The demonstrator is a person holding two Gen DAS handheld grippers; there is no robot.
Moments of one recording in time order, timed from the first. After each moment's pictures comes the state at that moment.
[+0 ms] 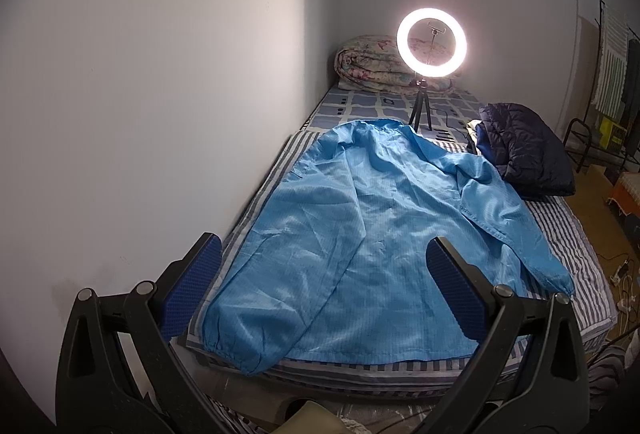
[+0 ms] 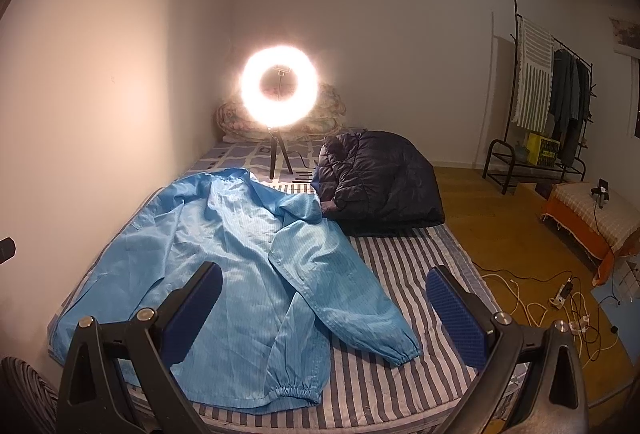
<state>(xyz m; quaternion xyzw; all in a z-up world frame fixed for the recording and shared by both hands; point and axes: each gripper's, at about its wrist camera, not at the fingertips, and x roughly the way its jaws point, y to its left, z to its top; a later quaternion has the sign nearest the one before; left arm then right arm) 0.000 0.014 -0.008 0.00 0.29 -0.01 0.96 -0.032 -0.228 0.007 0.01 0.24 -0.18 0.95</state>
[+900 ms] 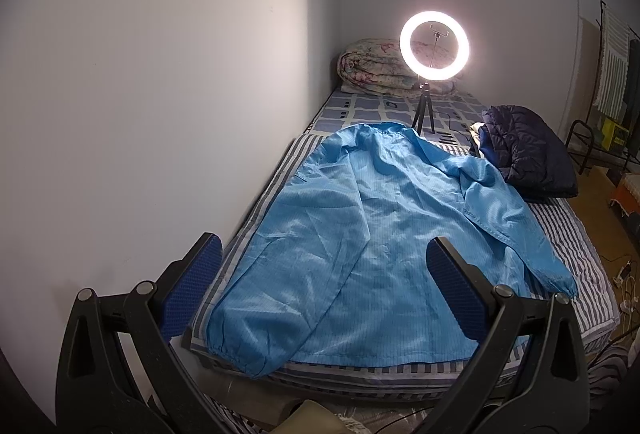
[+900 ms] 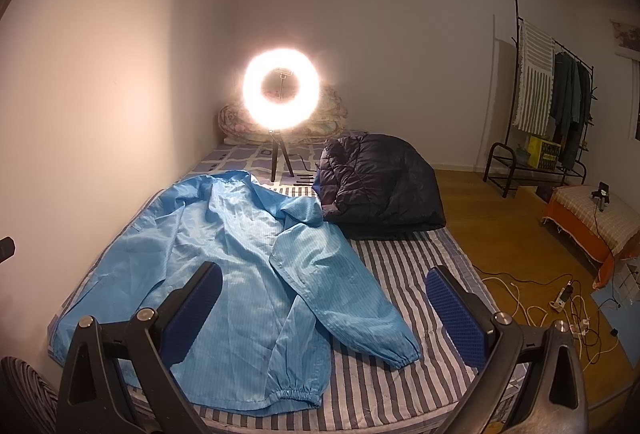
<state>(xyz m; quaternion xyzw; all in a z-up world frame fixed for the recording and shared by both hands) -0.001 0.016 -0.006 0.00 0.28 -0.01 0.96 -0.031 -0.225 0.009 0.00 0.24 -0.18 0.95</state>
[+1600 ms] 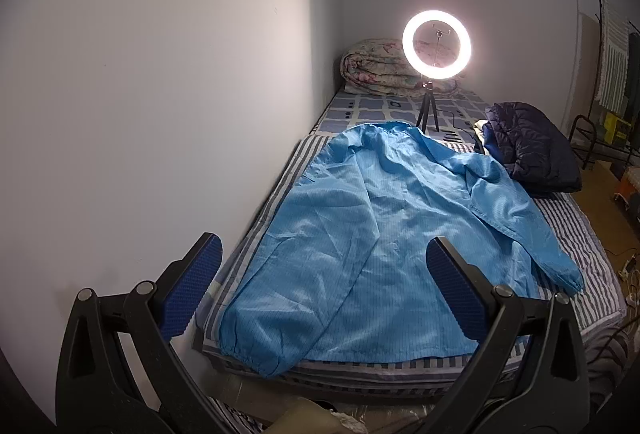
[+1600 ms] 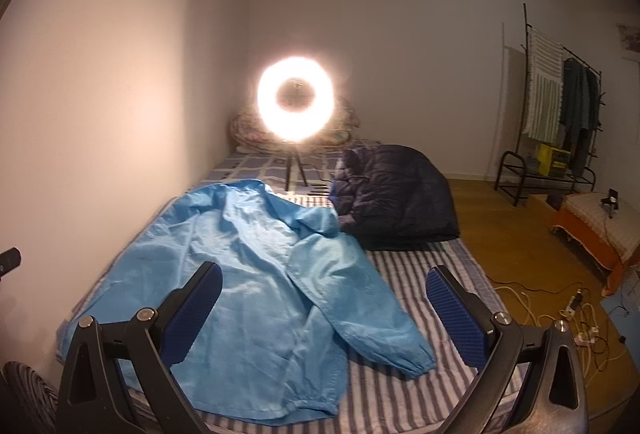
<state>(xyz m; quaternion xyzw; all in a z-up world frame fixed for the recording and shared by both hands) -0.006 0.034 -0.006 0.01 0.28 0.00 0.96 -0.020 -0.209 0.016 0.00 0.23 -0.16 0.96</state>
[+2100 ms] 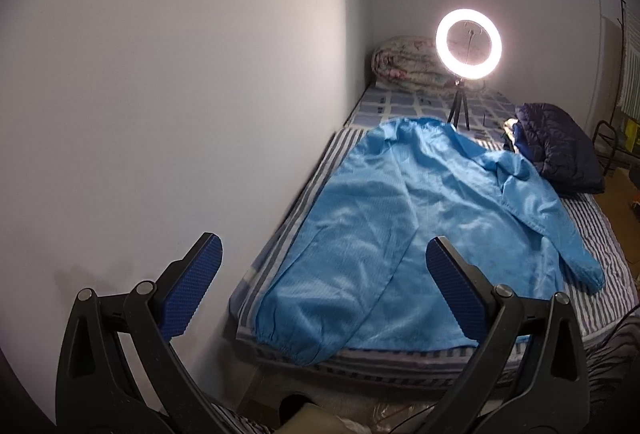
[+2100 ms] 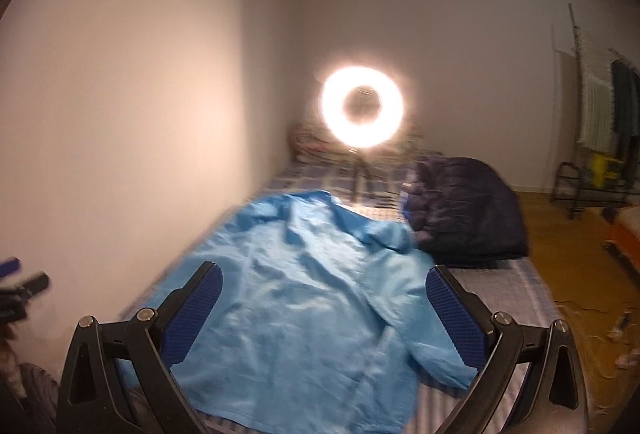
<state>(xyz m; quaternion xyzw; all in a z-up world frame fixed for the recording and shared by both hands) -0.020 0.078 -0.027 0.01 0.29 0.05 0.96 0.011 -0.174 0.001 0.02 0.19 -0.03 0.98</state>
